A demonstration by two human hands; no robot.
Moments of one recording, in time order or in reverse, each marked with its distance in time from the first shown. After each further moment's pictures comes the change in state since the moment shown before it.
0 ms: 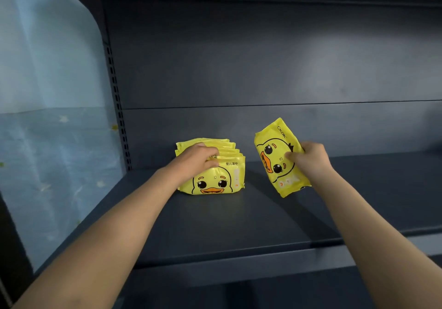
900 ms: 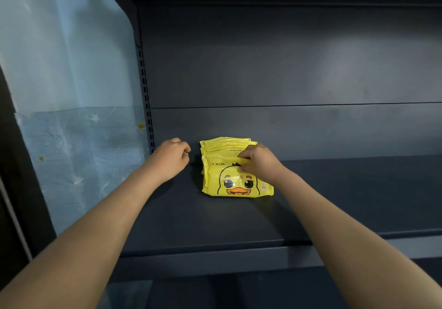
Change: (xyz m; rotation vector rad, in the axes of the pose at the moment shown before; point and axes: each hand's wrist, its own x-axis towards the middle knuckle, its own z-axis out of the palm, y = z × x) left_hand -0.071 -0.069 -0.045 0.069 0.201 -0.194; right_hand -0.016 -0.052 0.114 -0.582 -0.345 -0.597
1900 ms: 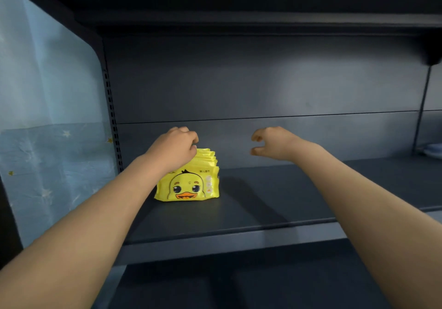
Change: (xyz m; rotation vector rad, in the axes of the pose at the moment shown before) left_hand -0.008 0.168 -0.042 0.195 0.002 0.122; right_hand -0.087 0.088 -0.143 -0.175 -0.017 0.067
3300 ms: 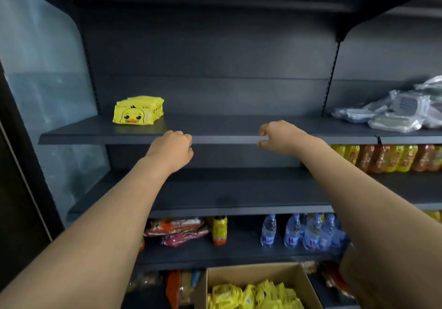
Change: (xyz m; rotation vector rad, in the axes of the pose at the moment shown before) left_hand -0.214 0.357 -0.053 0.055 -0.144 -0.166; right_hand -0.353 0.190 -0.079 -0.017 -0.157 0.054
